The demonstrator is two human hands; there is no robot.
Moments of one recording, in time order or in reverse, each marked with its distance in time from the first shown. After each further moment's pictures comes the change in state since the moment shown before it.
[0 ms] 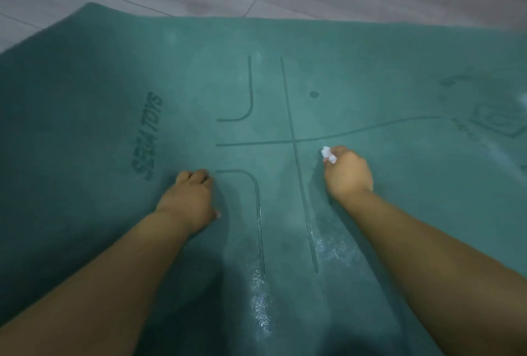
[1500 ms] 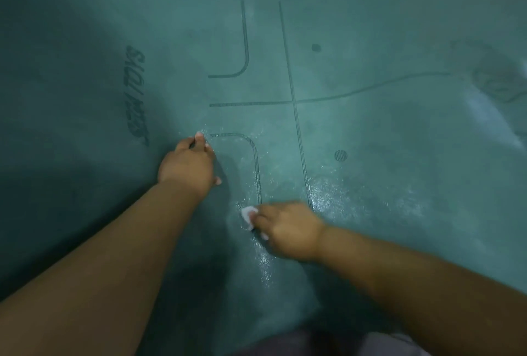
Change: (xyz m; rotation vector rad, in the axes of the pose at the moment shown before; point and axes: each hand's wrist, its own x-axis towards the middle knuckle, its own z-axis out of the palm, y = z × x) left_hand 0.024 0.006 0.022 0.015 -0.012 -0.042; right_hand -0.115 0.004 0.062 -0.217 -0.371 -1.048
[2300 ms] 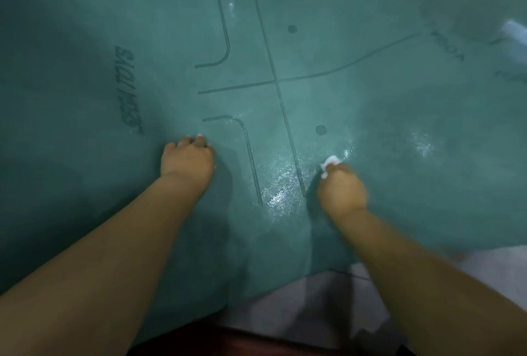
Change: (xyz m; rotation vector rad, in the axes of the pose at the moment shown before) left_hand -0.032 0.021 0.004 0.159 0.083 0.058; right_hand -0.066 0.032 -0.007 0.099 0.142 1.117
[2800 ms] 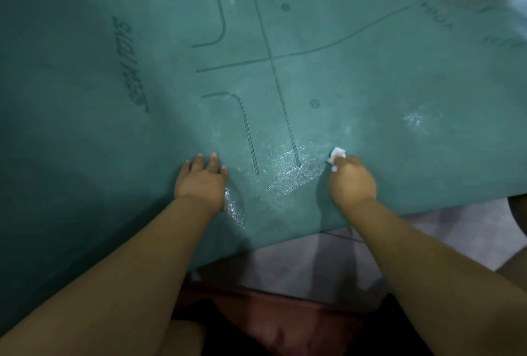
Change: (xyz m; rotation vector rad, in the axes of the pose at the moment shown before) left_hand -0.071 0.033 0.040 0.081 -0.241 0.091; right_hand -0.041 0.041 0.007 -0.002 0.005 -0.024
